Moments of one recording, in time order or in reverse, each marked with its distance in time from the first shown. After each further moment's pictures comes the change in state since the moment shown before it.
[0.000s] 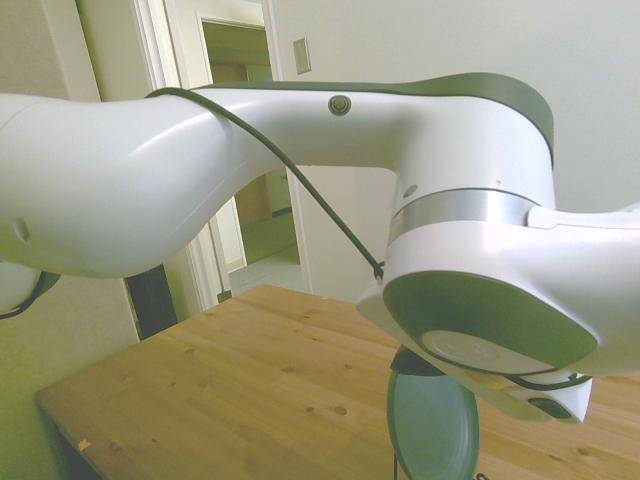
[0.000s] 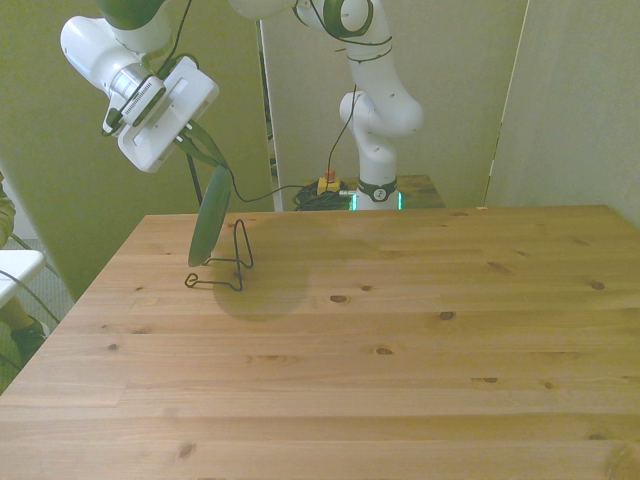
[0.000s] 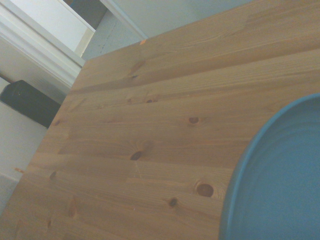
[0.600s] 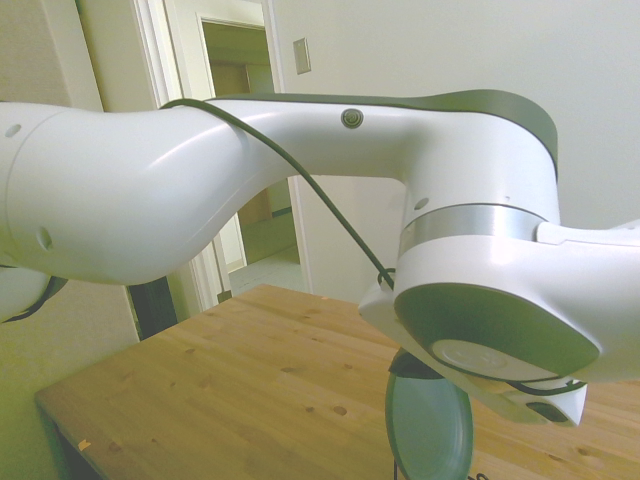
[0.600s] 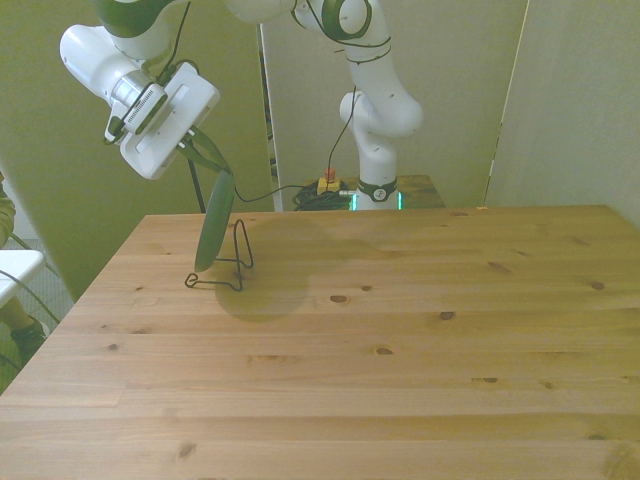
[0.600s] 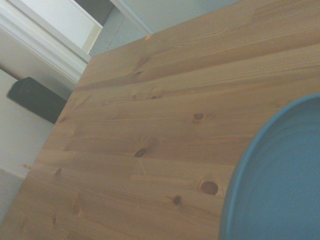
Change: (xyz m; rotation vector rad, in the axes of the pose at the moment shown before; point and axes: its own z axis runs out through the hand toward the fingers) arm 0.005 0.005 0.009 0.010 -0.026 0.003
